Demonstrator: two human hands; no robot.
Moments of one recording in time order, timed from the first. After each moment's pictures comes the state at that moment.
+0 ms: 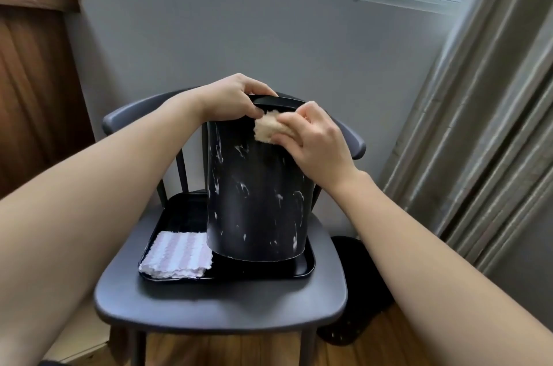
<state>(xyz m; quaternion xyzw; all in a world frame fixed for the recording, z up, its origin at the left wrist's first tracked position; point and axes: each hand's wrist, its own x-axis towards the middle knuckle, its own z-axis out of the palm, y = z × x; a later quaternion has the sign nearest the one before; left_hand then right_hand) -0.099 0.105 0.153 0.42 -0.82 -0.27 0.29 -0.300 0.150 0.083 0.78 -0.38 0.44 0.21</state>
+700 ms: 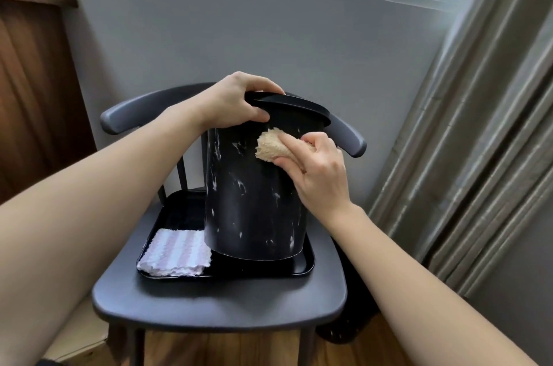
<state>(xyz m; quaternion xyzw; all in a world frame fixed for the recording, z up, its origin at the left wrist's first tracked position) -0.101 0.105 0.138 0.39 -0.82 -0.23 0.34 -0.303 0.167 0.034 0.73 -0.44 0.48 0.21</state>
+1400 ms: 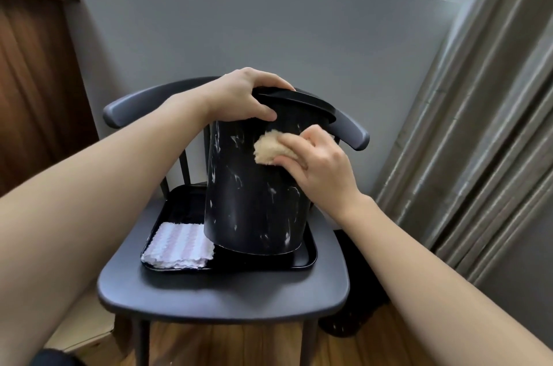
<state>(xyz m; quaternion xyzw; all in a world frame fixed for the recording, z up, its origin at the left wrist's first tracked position) -0.106 0.113 0.142 0.40 -0.84 -0.22 0.29 -0.308 0.171 0.041 0.78 -0.38 0.45 0.22</state>
